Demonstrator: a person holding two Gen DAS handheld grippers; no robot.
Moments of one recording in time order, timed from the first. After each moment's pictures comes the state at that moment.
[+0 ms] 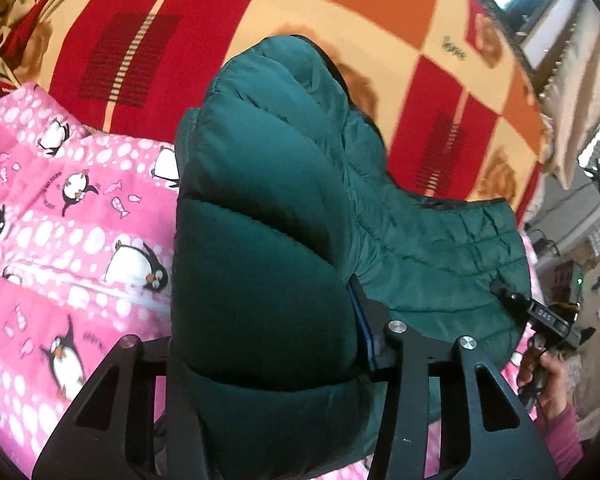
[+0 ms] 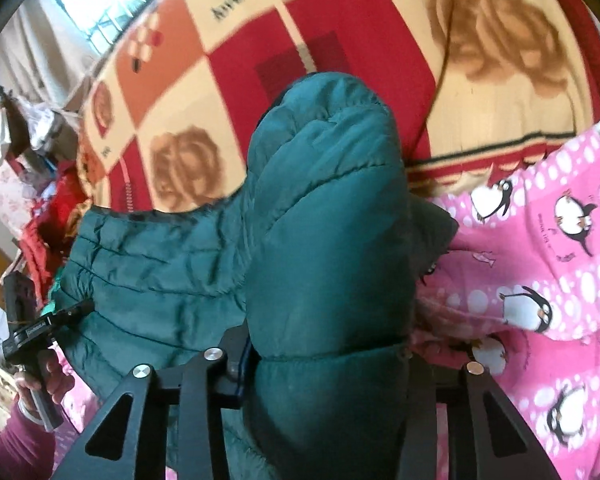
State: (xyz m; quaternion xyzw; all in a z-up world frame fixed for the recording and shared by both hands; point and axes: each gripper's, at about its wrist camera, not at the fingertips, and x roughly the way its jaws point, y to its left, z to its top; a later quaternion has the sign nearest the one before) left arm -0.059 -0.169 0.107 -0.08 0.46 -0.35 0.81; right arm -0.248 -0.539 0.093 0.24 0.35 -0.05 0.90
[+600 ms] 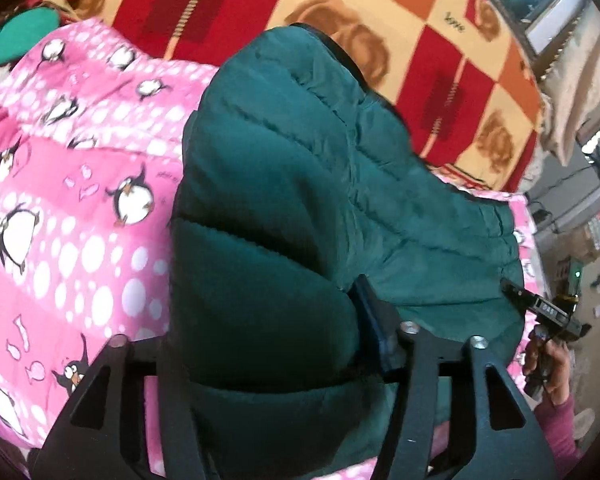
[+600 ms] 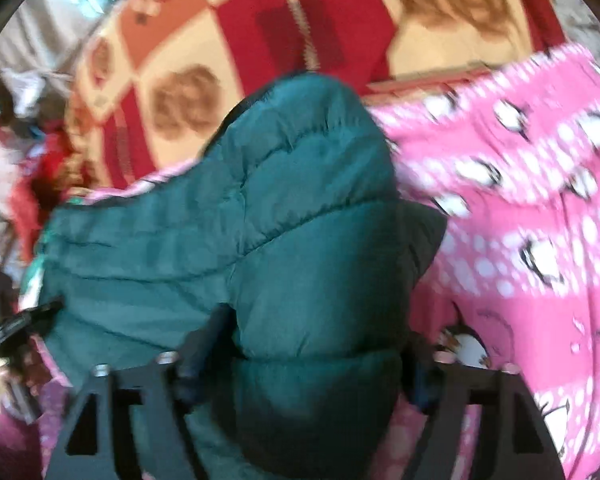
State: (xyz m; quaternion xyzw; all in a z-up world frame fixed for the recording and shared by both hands) left arm -0.141 -0.088 0.078 -0.07 0.51 -0.32 0.80; right arm -0.333 -0.493 0.054 0.24 0.43 -0.09 0.87
